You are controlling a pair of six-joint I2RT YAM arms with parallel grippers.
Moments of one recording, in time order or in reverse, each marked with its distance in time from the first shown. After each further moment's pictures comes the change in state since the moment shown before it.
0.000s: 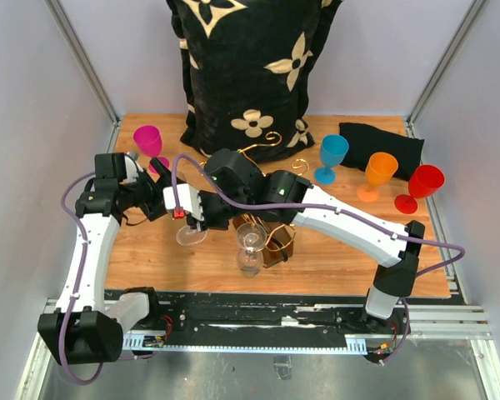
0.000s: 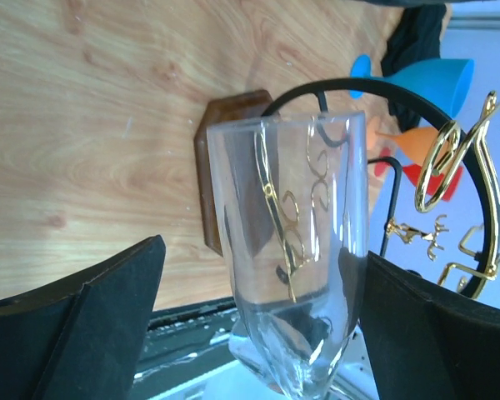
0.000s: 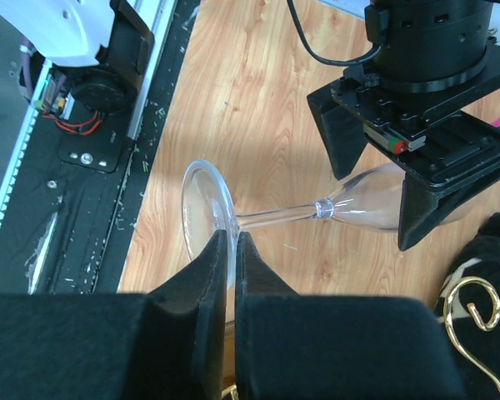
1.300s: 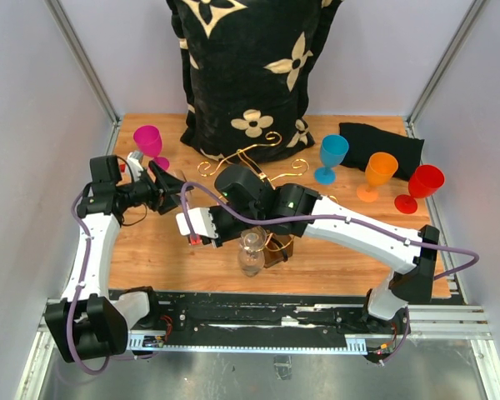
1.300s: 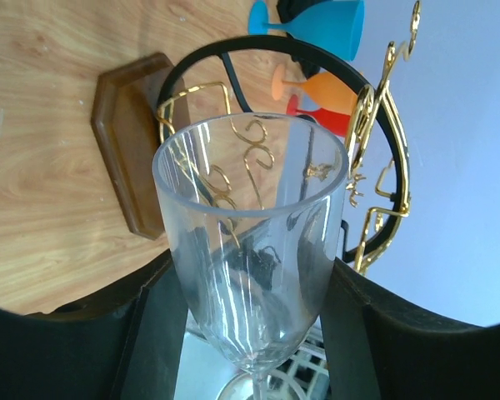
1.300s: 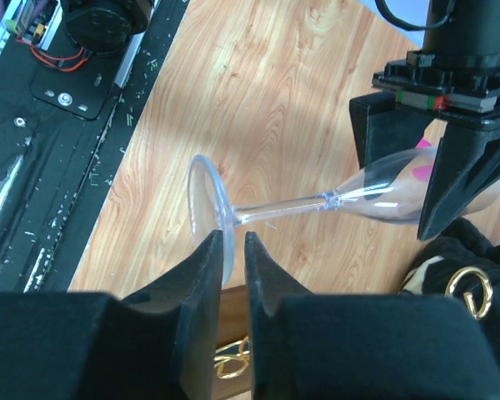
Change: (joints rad) left arm 0.088 0.022 -0.130 0.221 0.408 -0.098; right arm 0.020 -0.116 -0.224 0.058 0.030 -0.198
